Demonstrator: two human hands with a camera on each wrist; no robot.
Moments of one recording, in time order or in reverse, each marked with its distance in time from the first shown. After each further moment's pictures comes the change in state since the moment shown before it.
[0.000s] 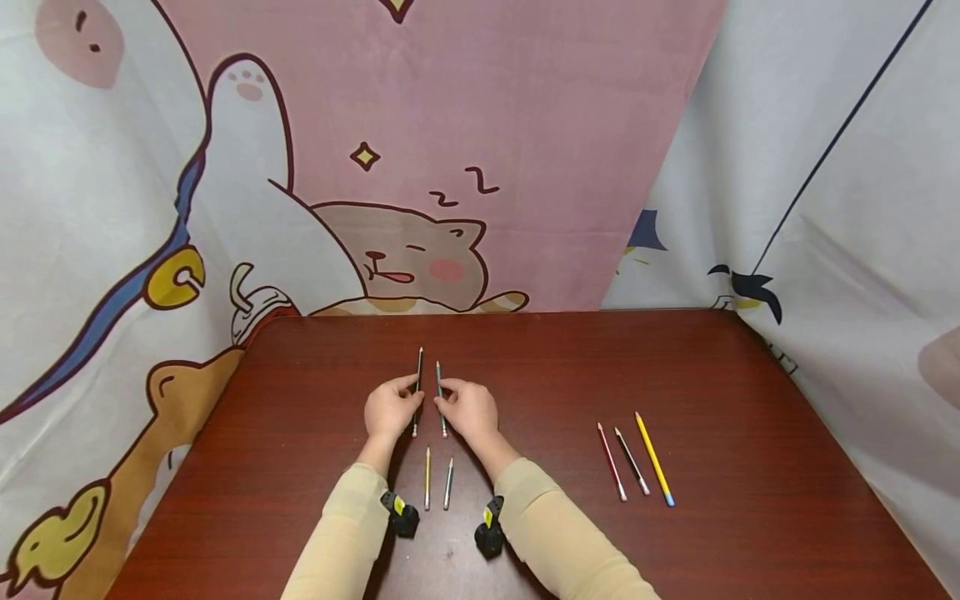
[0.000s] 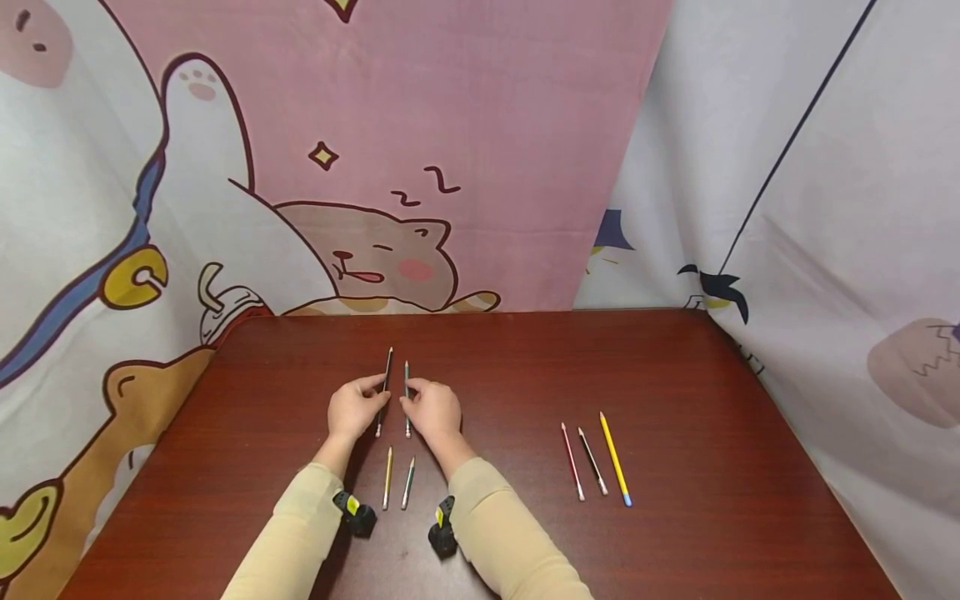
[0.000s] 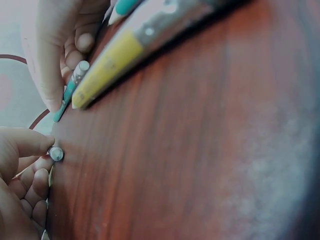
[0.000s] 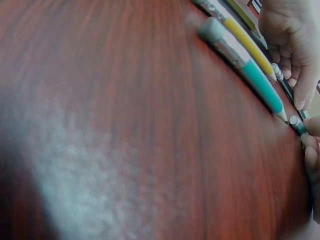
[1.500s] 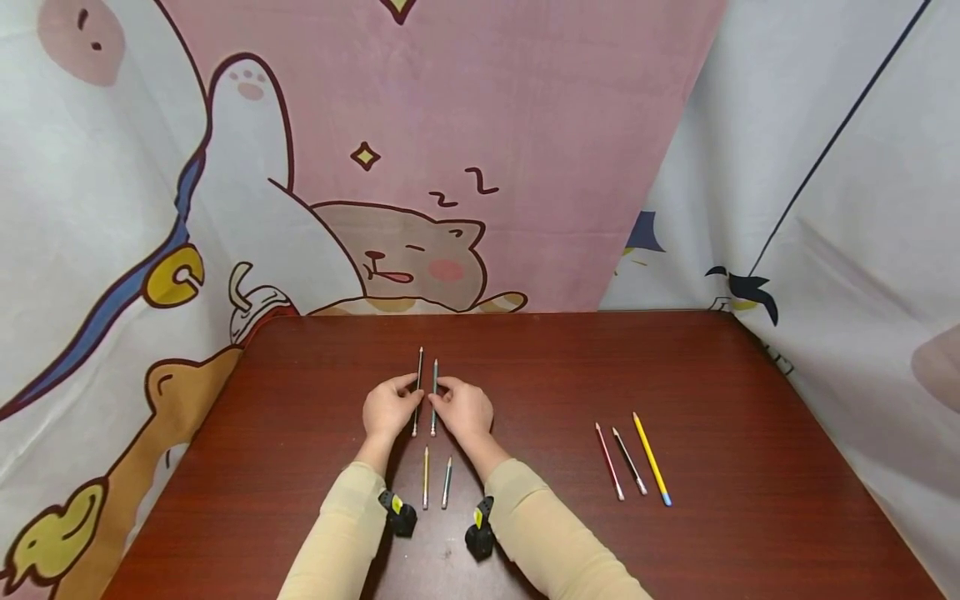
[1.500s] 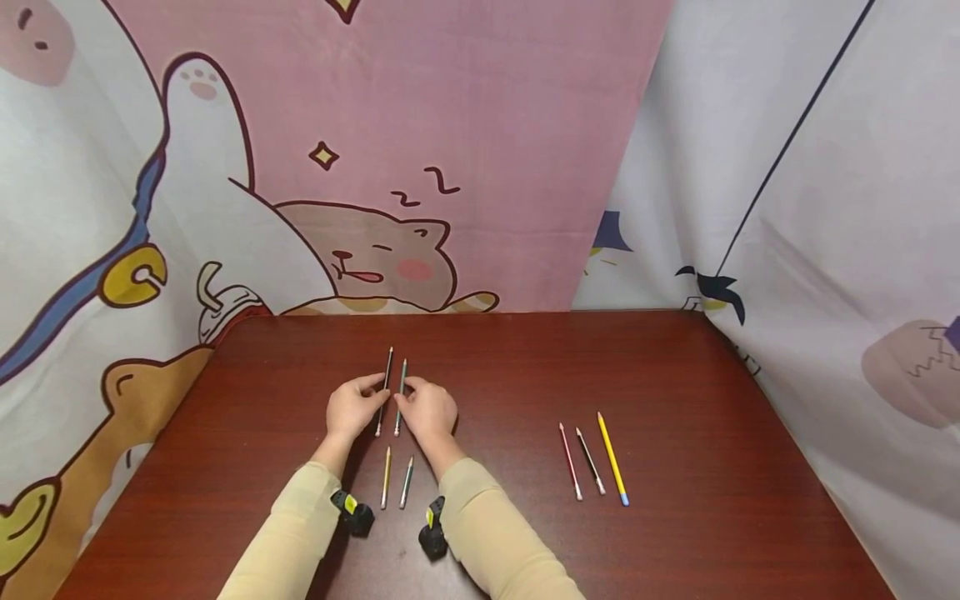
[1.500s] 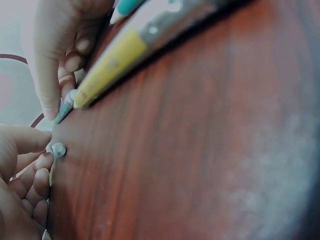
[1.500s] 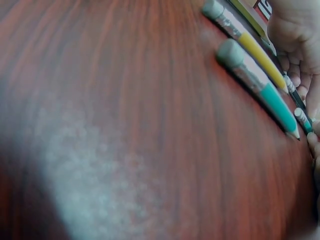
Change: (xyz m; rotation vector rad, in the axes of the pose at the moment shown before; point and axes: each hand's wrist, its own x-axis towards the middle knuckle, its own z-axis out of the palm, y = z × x) left_hand -0.002 0.002 -0.003 -0.009 0.008 0.024; right_hand 0.000 -0.008 0.011 -0.044 0.038 0.107
